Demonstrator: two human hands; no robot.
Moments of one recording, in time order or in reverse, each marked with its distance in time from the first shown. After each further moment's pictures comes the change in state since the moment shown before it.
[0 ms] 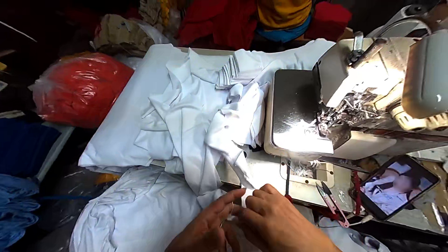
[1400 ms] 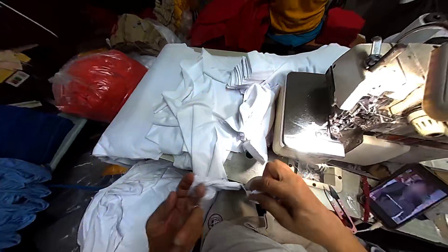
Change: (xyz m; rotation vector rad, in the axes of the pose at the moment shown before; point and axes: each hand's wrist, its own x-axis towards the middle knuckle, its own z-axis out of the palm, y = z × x) left_hand -0.023 0.006 -0.017 -0.505 0.125 0.442; right_hand 0.017 0.023 -0.020 0.241 0.100 0.121
